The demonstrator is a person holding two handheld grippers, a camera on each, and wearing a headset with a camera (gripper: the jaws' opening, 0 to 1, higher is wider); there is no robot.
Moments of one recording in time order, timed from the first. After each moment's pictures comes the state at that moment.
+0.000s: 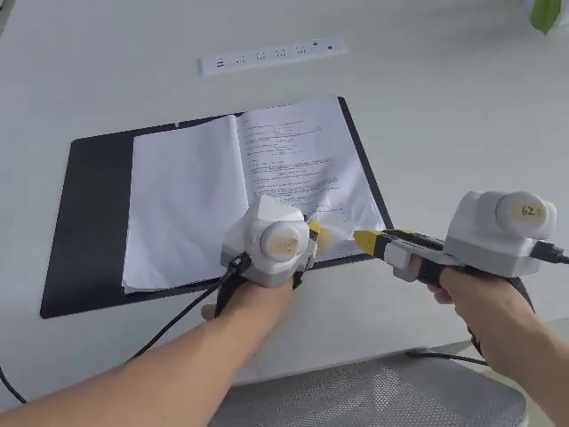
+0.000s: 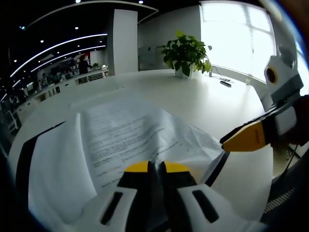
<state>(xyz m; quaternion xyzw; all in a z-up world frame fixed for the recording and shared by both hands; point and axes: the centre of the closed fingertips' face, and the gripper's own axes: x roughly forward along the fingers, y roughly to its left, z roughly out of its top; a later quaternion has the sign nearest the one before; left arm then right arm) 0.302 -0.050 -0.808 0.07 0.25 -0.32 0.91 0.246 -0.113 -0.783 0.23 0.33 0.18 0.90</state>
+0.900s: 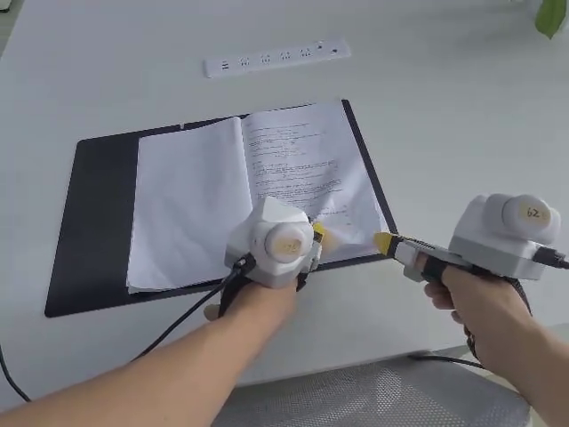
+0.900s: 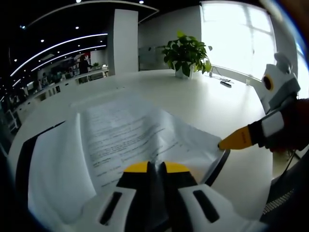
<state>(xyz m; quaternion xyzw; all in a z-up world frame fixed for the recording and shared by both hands) 0.302 -0.051 -0.809 0.07 0.25 -0.32 0.91 0.248 -0.120 -0.790 0.28 0.34 0.14 0.89</state>
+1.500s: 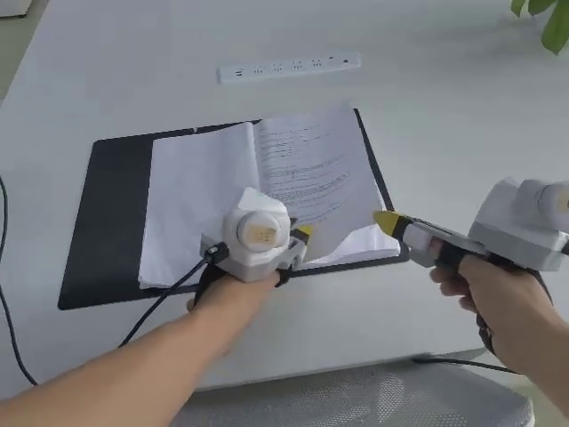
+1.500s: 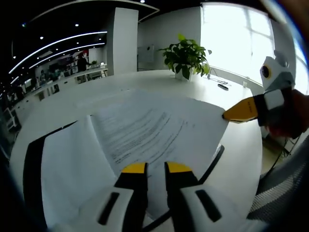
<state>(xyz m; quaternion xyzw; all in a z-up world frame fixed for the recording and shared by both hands) 0.294 -0.012 -0.775 0.06 0.26 -0.33 0.90 0.253 -0.091 -0.715 0.29 0.27 0.22 0.89</state>
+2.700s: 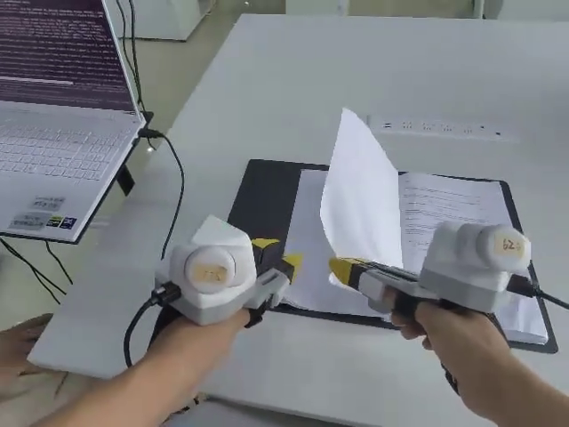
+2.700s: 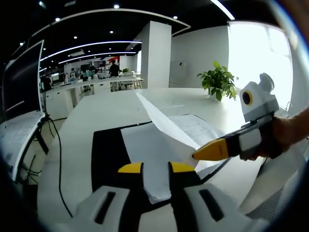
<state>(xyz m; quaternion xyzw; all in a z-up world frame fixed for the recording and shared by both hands) 0.268 0.211 -0.712 0.00 0.21 -0.21 0.95 0.256 0.162 -0.724 0.20 0.32 0.42 0.83</state>
